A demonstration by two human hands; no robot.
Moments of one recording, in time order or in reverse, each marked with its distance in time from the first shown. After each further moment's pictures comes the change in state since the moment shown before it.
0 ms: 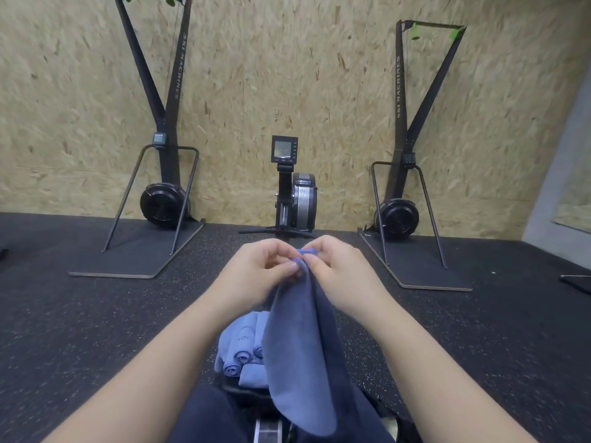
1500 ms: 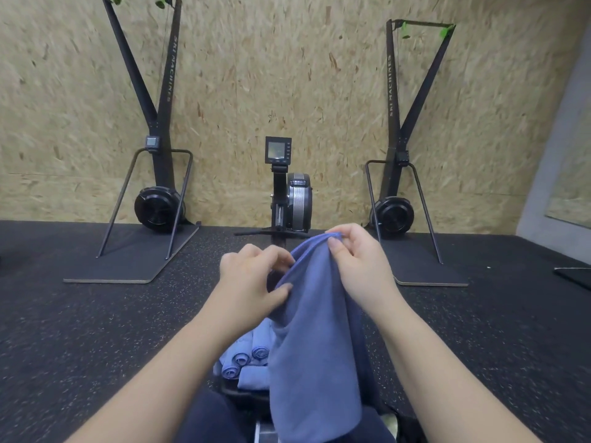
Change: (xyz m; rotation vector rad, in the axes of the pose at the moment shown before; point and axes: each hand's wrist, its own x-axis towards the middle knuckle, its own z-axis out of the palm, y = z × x) left_hand -0.009 -0.013 0.003 0.728 0.097 0.274; right_hand 0.001 0.020 -0.010 0.338 0.249 0.020
